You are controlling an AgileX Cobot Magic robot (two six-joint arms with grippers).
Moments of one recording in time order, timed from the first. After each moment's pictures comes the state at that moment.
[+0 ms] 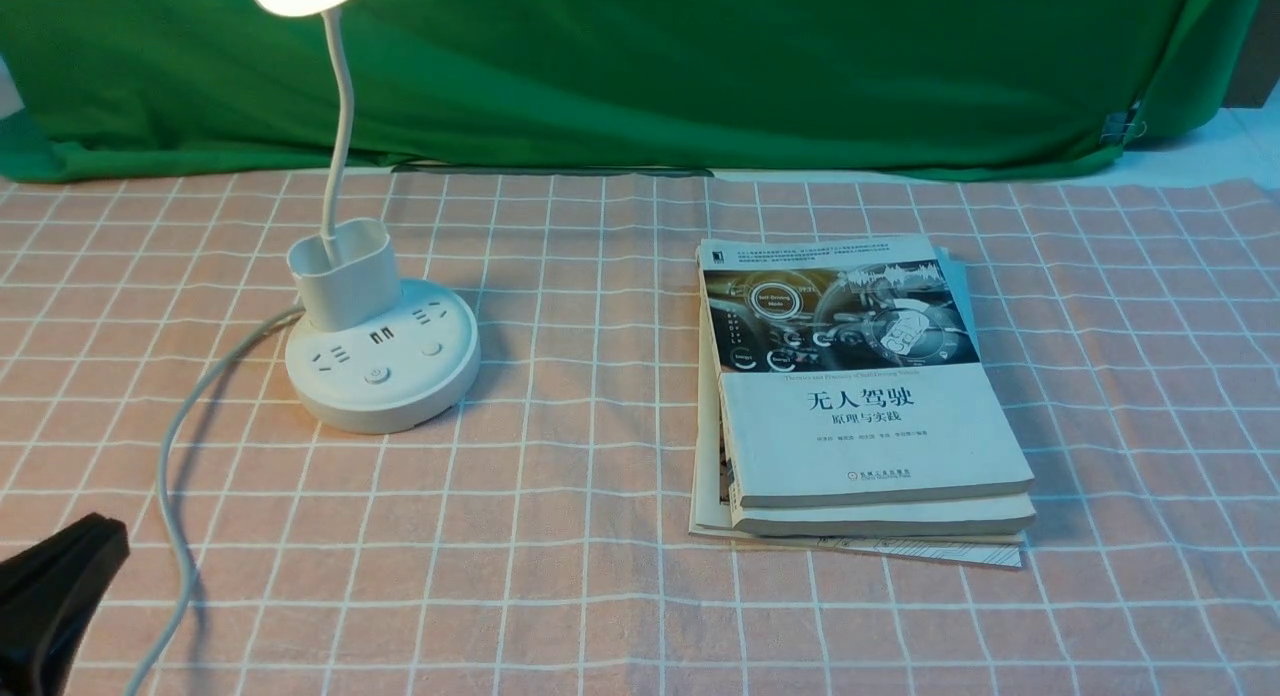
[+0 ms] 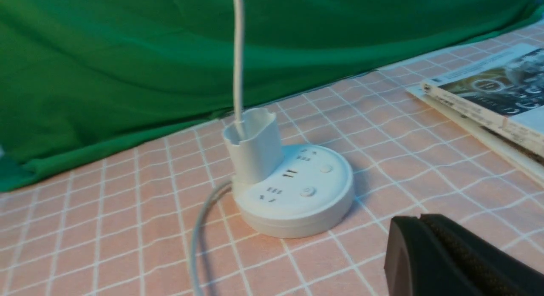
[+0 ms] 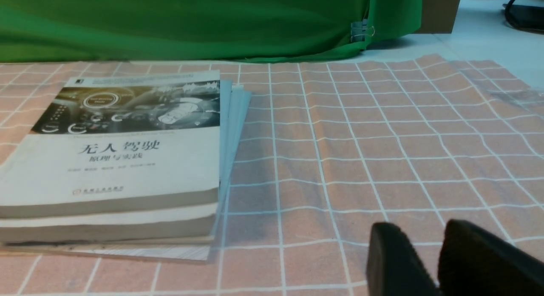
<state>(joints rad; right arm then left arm) 0.02 0.00 0.01 0.01 0.23 0.03 -0.23 0.21 -0.10 -0.23 0.08 0.44</state>
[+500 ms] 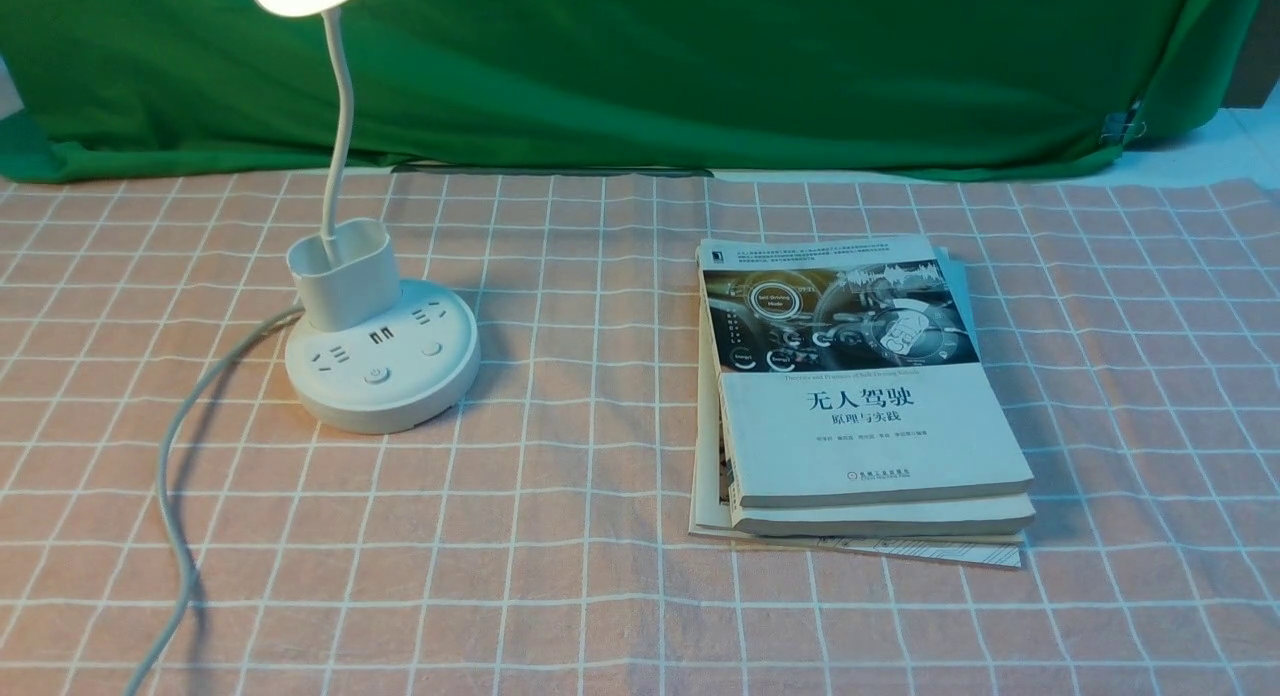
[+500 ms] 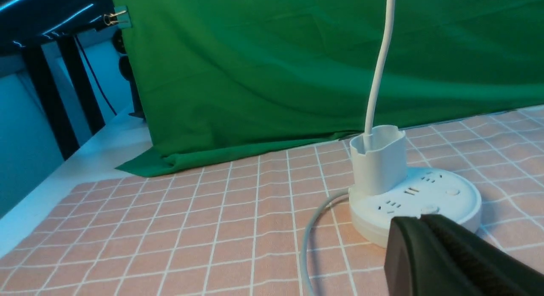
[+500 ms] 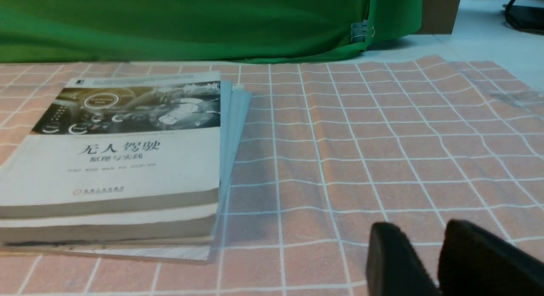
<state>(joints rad) 0.02 0.00 0.01 0.01 0.23 0.03 -0.01 0.00 0.01 -0.11 0.07 0.28</state>
